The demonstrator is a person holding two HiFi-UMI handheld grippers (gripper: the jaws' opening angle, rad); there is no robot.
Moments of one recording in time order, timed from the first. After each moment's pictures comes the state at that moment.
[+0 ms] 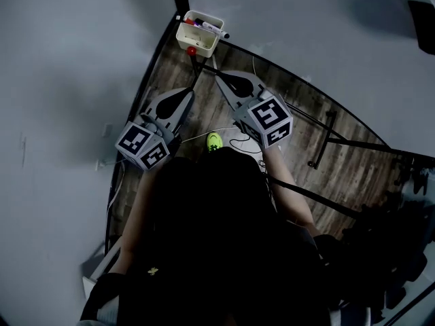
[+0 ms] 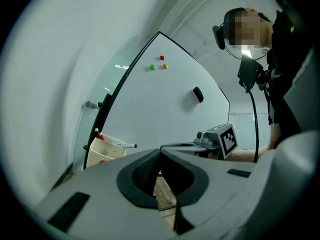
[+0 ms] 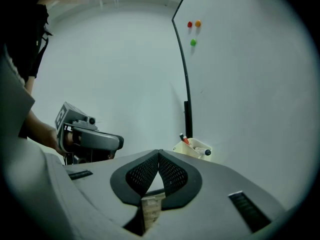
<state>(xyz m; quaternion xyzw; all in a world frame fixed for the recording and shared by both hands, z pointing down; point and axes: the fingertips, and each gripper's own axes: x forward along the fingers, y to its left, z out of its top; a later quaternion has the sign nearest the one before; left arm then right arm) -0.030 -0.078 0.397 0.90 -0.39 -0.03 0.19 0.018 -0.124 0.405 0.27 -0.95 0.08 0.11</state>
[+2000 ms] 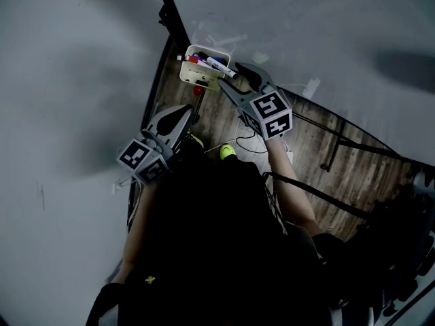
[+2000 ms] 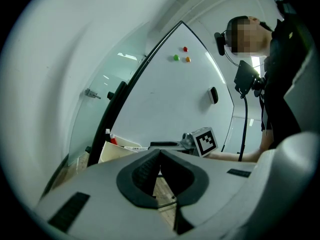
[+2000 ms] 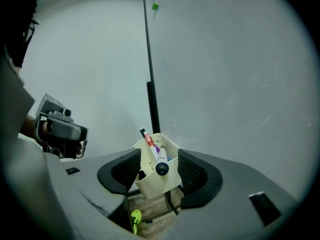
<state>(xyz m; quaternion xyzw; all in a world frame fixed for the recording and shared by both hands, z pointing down) -0.062 -0.169 0.413 0.90 -0.35 -0.01 0.25 0.013 -0.264 0.453 0.34 -0.92 0.13 0.14</state>
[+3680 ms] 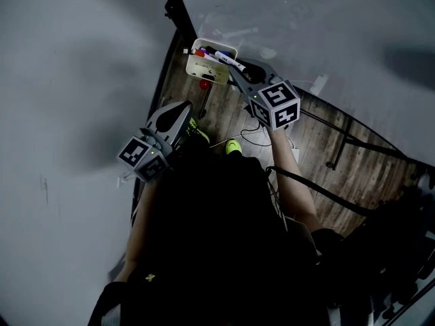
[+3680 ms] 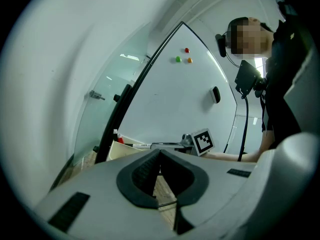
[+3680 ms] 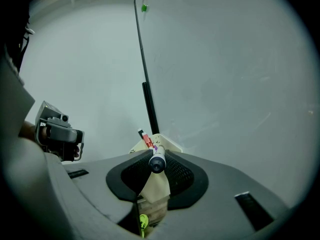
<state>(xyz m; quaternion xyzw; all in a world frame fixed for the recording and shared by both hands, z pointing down) -0.079 -0.166 0.418 0.89 -0.37 0.00 0.25 0.012 -0.277 0.466 0.34 -0.92 0.16 0.12</state>
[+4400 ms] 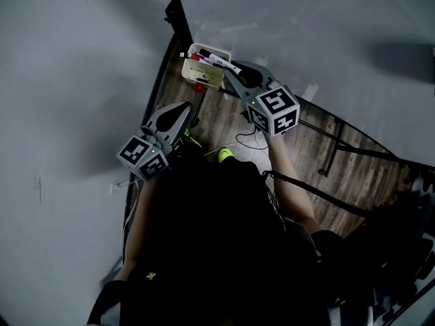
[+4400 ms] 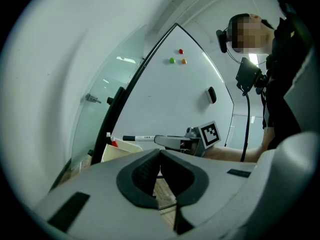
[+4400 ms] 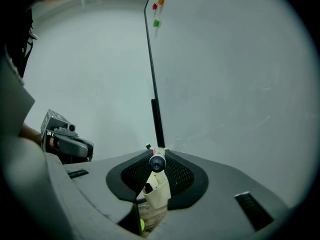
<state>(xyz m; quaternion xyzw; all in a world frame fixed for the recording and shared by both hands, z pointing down) -0.066 -0.159 0.407 0.90 -0.37 -0.01 0.23 0.016 -0.260 0.415 0.34 -0.93 0.12 0.09</state>
